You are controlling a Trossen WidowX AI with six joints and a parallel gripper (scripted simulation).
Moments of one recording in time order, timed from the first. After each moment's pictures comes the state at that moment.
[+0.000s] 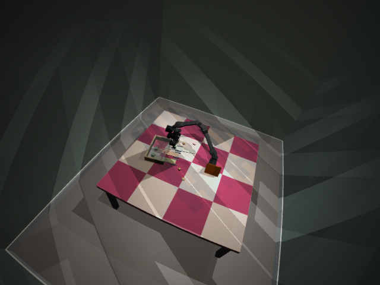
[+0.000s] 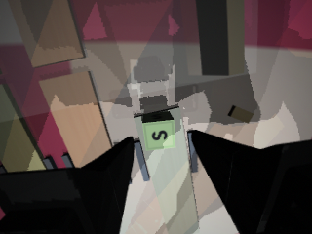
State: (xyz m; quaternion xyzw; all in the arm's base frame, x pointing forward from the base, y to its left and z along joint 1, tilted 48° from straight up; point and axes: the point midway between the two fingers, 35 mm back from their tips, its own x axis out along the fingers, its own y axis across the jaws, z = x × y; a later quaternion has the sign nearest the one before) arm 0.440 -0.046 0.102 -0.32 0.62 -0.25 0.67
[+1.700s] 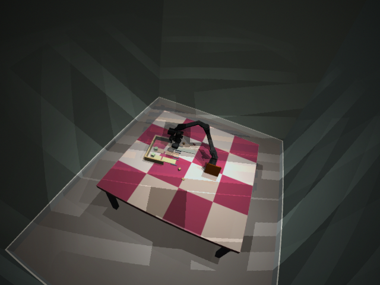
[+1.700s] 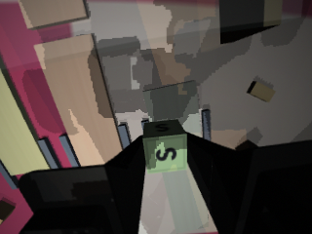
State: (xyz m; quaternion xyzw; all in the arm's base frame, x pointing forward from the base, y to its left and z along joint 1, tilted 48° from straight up) arm 0.410 -0.048 0.084 -0.32 0.63 -0.25 0.66
